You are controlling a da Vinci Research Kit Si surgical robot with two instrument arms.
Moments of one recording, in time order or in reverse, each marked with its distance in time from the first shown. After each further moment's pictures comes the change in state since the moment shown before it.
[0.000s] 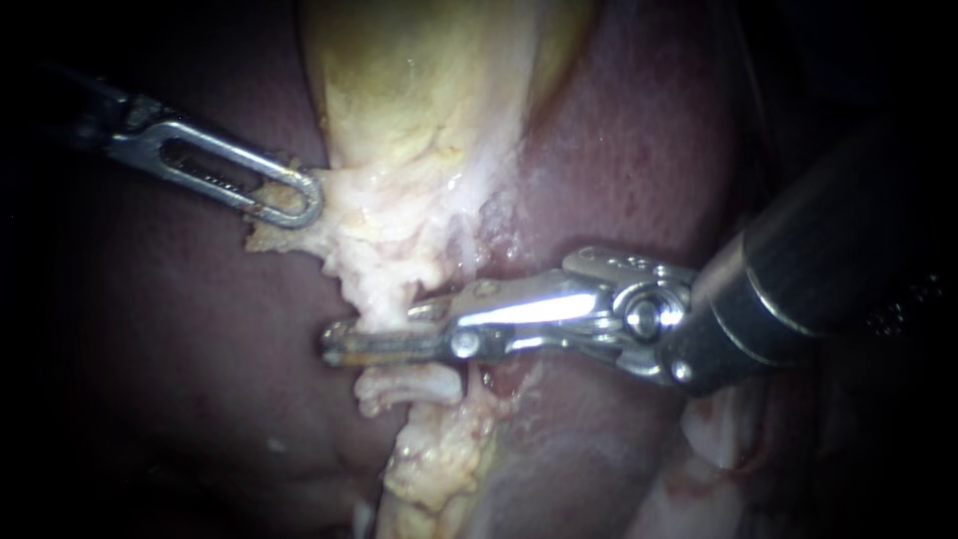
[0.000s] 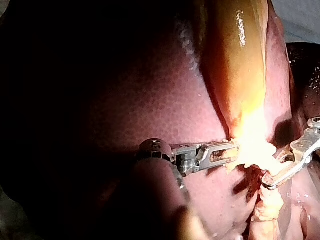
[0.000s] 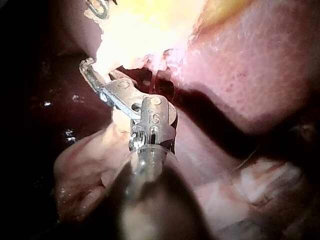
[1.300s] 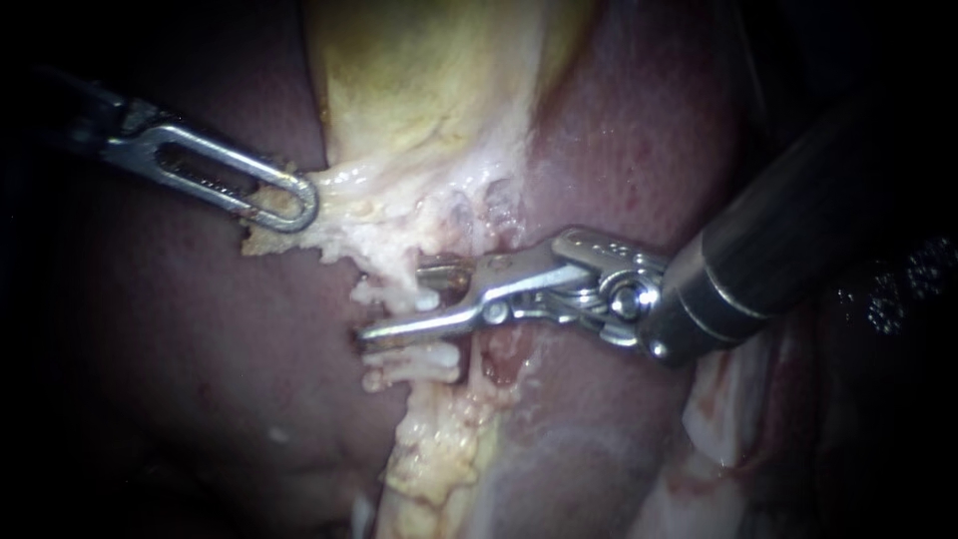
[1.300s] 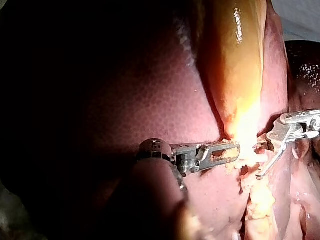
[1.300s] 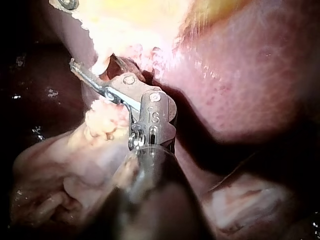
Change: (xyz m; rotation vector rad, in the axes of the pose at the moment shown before) right arm -0.003 0.010 0.000 -0.033 0.059 -0.176; left arm 0.000 0.000 0.000 0.001 0.001 0.000
